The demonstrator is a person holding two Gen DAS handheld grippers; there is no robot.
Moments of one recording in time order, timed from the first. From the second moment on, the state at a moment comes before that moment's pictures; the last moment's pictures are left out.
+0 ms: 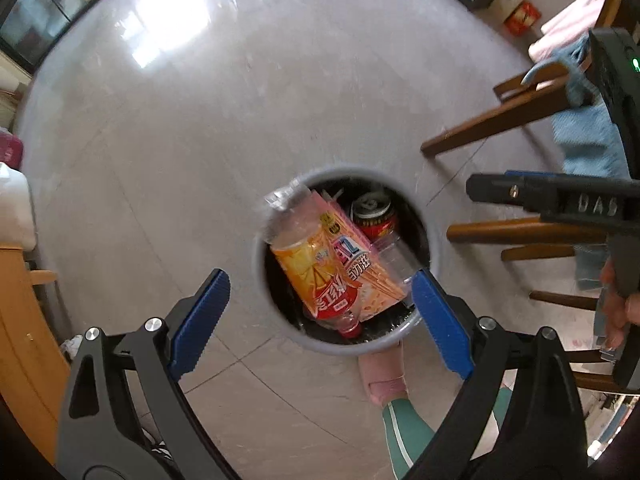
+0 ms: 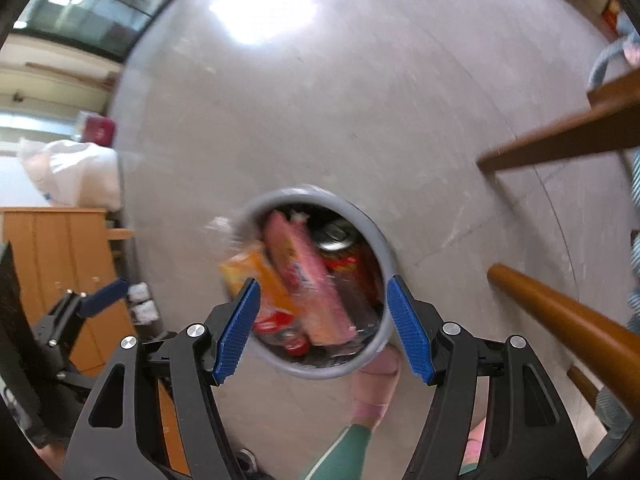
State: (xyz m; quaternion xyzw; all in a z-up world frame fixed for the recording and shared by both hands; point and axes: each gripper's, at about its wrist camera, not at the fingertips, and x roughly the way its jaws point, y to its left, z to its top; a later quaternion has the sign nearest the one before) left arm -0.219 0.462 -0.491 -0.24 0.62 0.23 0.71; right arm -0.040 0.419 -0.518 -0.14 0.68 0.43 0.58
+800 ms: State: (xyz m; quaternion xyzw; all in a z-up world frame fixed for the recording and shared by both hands) left arm -0.156 0.416 -0.116 -0.17 0.44 0.27 0.84; right arm 0.001 0.290 -0.095 -0.04 0.49 0.49 0.72
